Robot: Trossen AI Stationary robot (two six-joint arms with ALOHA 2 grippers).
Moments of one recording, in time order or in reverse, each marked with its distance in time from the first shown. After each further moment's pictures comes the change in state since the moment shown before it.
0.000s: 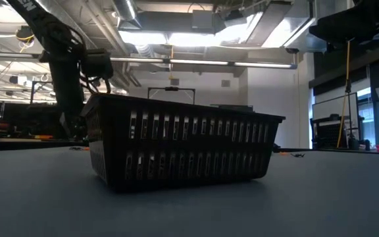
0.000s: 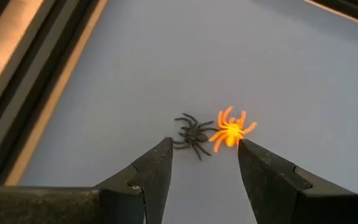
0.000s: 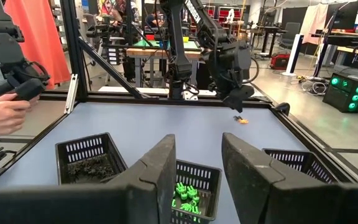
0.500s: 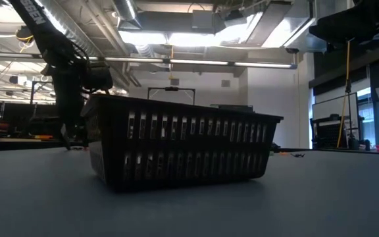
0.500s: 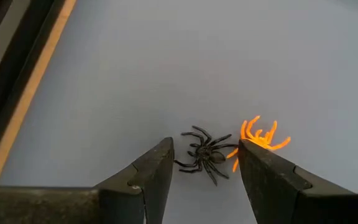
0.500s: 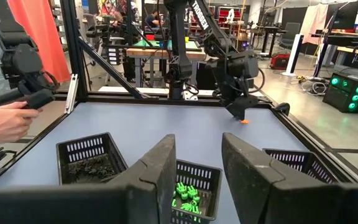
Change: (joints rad) left arm 0.125 0.113 -0.038 0.159 0.109 0.128; right arm 0.000 0.000 0.000 0.000 0.000 0.000
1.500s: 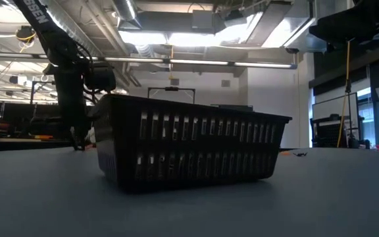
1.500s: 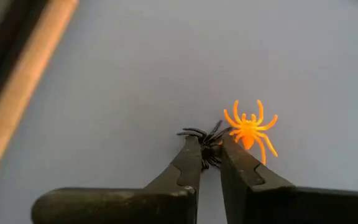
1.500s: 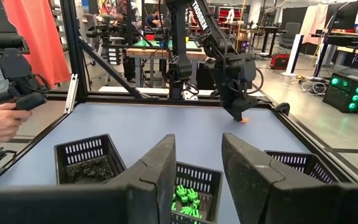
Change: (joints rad) left arm -0.084 0.050 0.010 -0.039 -0.009 -0.121; right arm 0.000 0.000 0.000 0.000 0.000 0.000
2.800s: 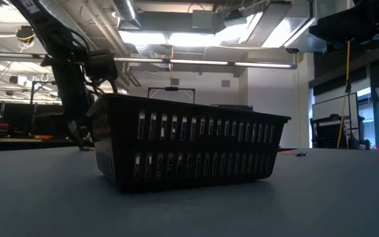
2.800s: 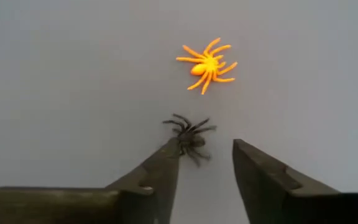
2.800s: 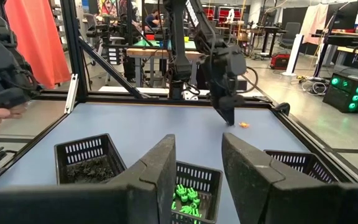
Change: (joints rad) left arm -0.139 -0.115 0.001 -0.008 0.081 0.043; right arm 0.000 0.000 0.000 0.000 0.000 0.000
